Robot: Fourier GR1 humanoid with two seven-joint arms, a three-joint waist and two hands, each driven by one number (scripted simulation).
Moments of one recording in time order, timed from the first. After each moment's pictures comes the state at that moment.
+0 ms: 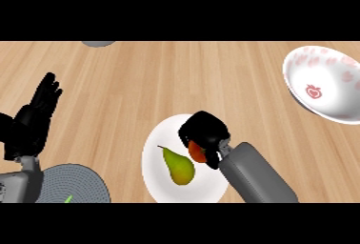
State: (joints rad) left arm -0.16 0.28 0.13 -1.55 0.00 0.06 0.15; right arm -0.52 -0.04 0.48 -1.16 1.11 0.36 -0.11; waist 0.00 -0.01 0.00
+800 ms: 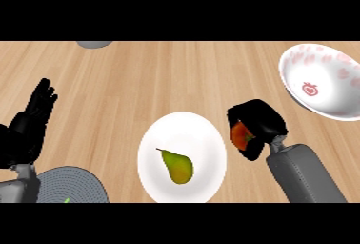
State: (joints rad) left arm -0.11 0.26 0.15 -1.58 -0.02 0.05 0.14; right arm -0.38 -0.22 0.25 -1.38 1.06 0.35 0.00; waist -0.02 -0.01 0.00
